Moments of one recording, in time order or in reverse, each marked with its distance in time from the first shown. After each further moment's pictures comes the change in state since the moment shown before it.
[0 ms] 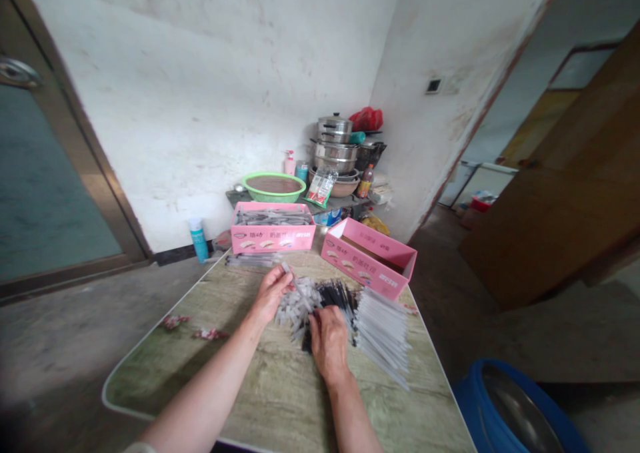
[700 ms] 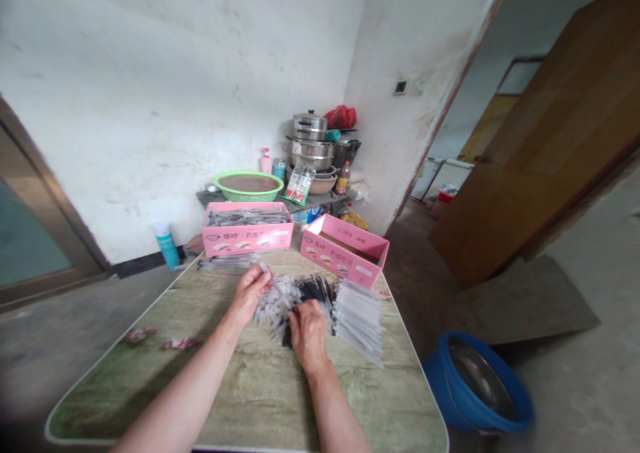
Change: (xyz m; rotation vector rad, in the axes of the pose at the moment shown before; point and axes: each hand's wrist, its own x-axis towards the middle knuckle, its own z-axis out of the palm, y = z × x) left_hand 0.004 -0.011 -0.008 0.026 -0.011 -0.001; right_hand -0.001 -0.004 0.000 0.007 0.039 0.033
